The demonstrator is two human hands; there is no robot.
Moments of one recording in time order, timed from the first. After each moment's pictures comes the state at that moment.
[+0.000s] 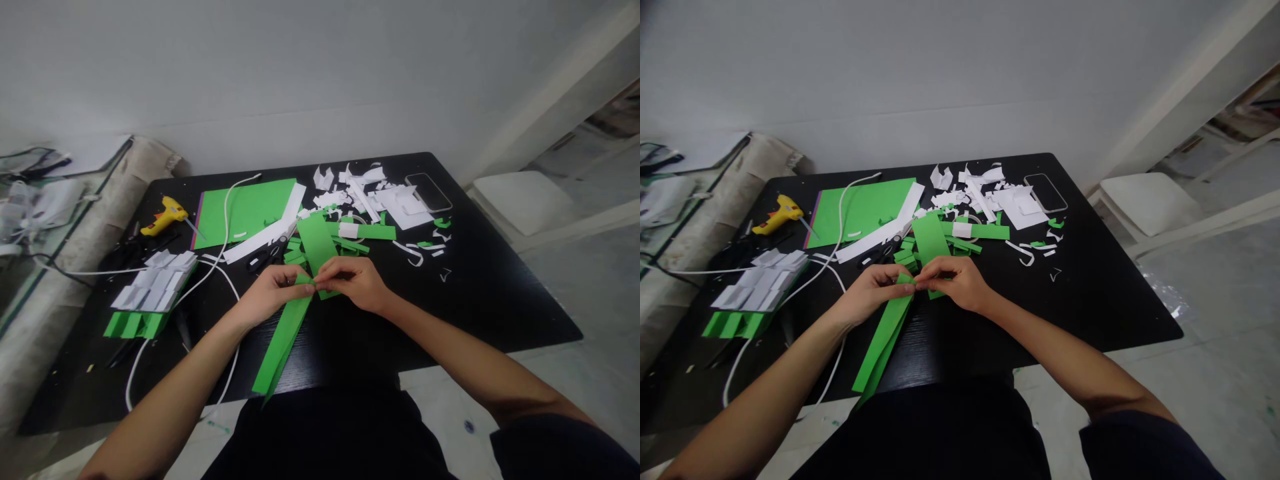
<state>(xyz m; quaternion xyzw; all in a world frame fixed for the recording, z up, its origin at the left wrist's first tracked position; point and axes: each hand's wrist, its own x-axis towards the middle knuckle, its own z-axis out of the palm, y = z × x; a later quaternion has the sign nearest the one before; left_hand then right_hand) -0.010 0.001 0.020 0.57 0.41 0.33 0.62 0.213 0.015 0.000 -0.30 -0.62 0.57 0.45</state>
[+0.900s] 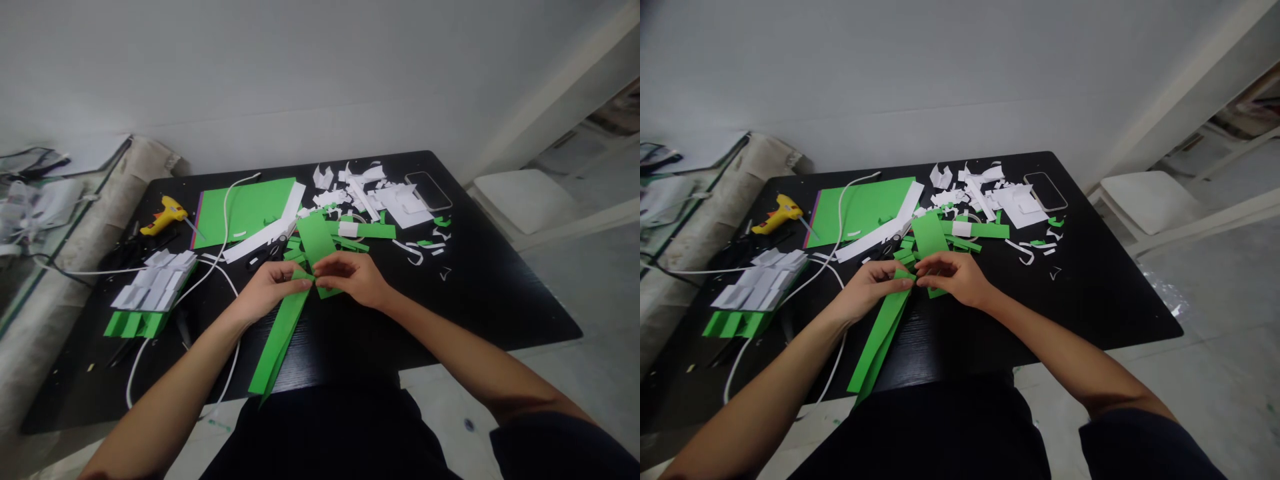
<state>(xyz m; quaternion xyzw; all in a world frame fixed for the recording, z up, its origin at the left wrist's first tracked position) -0.011 0.003 0.023 0.54 0.43 0.33 0.64 0.214 0.018 0.000 -0.33 -0.58 0.62 0.42</state>
